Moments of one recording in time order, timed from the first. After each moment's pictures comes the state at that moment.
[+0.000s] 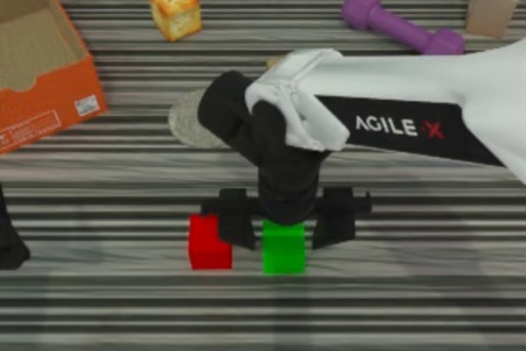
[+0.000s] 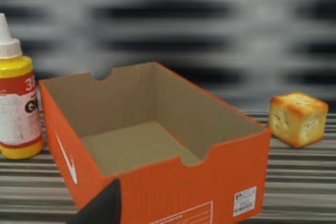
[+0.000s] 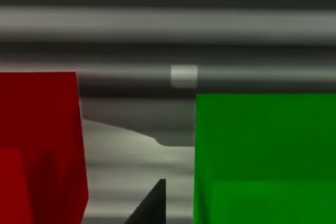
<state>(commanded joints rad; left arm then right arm) 0.02 0.00 0.00 0.00 0.00 0.00 0.82 2.22 1.63 -0.98 0.01 0.82</state>
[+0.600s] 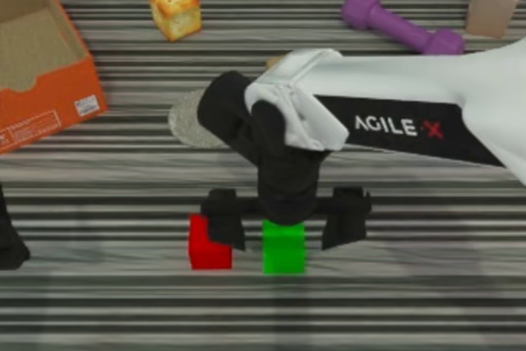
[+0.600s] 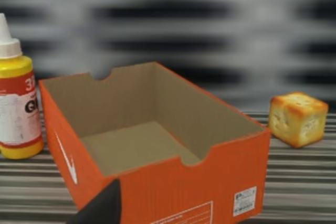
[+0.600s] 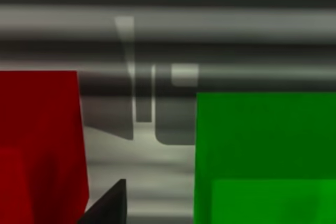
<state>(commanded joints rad) 0.02 0.00 0.00 0.00 0.00 0.00 0.82 2.22 1.64 -0.98 0.01 0.82</state>
